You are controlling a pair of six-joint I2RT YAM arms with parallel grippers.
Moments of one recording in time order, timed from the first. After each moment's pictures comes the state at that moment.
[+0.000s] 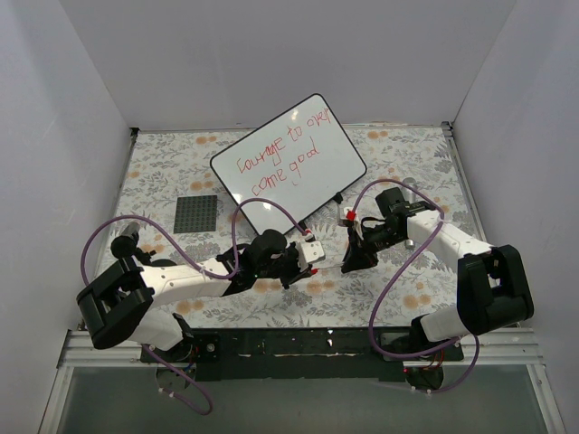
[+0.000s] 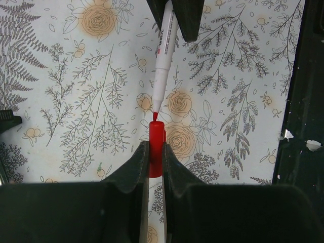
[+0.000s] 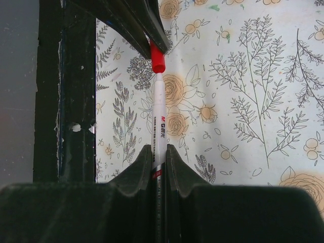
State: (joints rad) left arm -0.99 1.37 0.63 0.20 0.26 0.19; right arm 0.33 1.44 0.85 -0.81 -1.03 -0.94
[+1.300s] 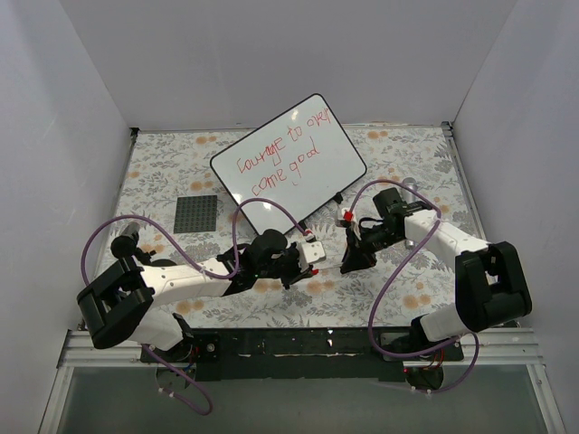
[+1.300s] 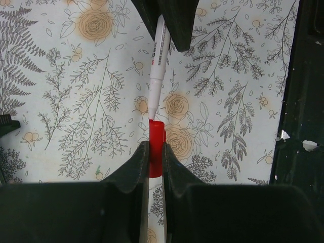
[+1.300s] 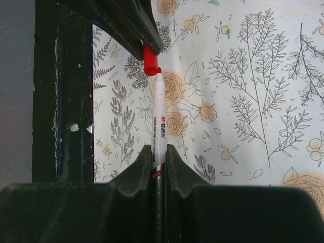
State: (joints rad) left arm -0.99 1.37 0.64 0.20 0.27 0.20; right arm 0.35 1.45 0.85 -0.80 -1.01 -0.92
